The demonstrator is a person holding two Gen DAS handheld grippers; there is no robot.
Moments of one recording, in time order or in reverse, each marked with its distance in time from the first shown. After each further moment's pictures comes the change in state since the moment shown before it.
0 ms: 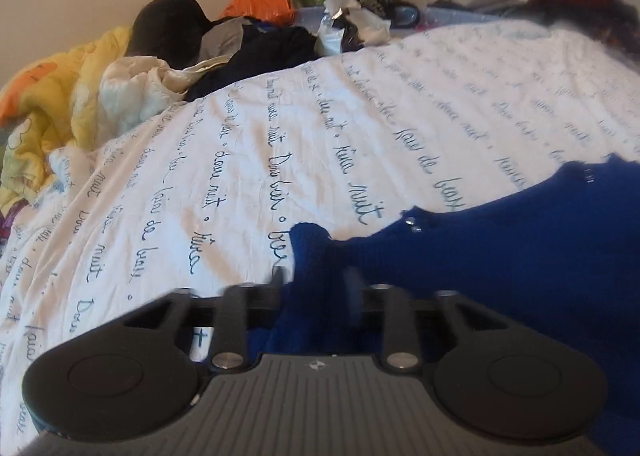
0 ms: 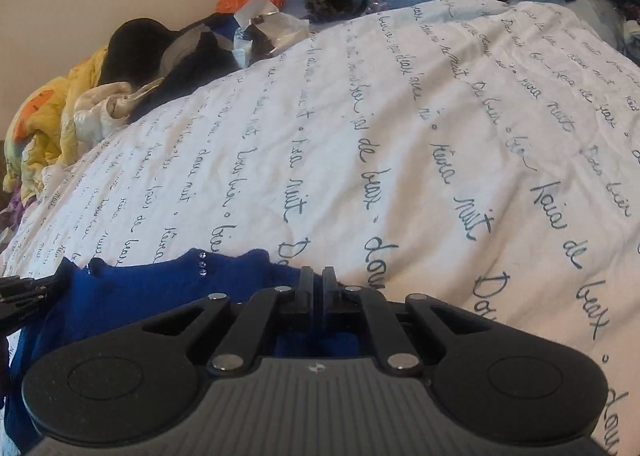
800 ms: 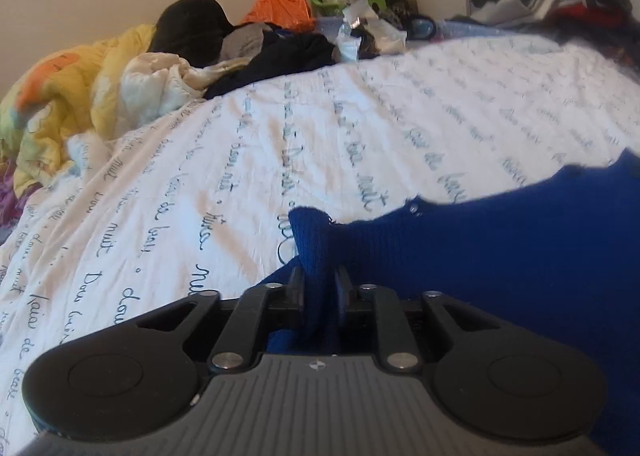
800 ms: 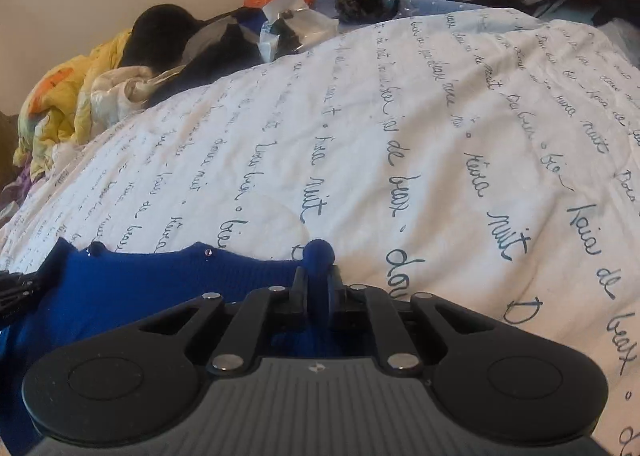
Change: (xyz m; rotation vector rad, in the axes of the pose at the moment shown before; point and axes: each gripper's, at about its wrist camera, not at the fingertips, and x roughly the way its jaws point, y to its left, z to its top) left arm -0.019 -0.008 -0.015 -0.061 -0.047 0.060; right arm 0.013 0.006 0.000 -0.053 -0.027 -0.020
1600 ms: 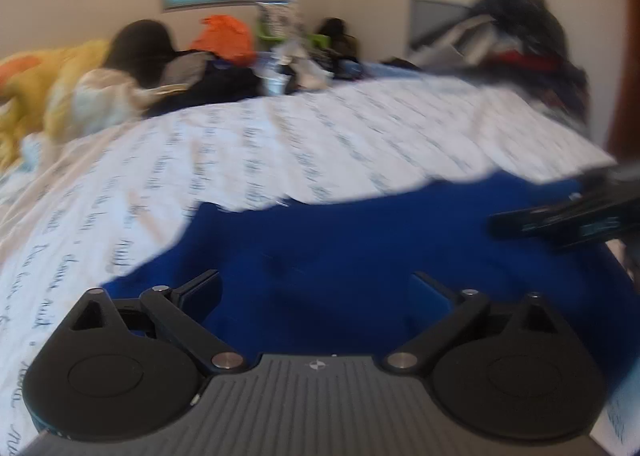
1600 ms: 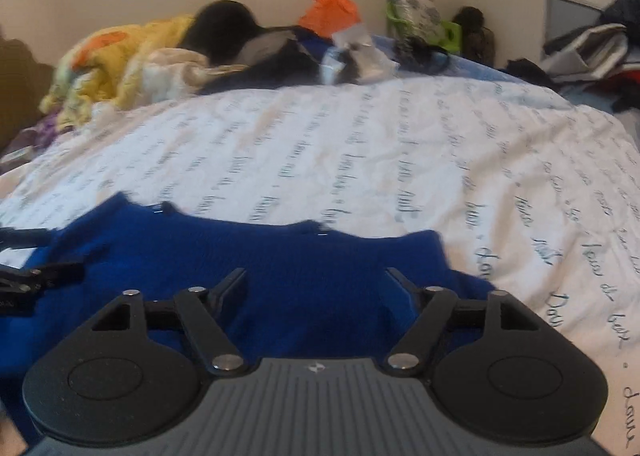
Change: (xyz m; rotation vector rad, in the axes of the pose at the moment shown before) left arm -0.061 -0.045 -0.039 0.006 -0.079 -0.240; right arm -0.033 0.104 -0.061 -0.327 -0.092 0.007
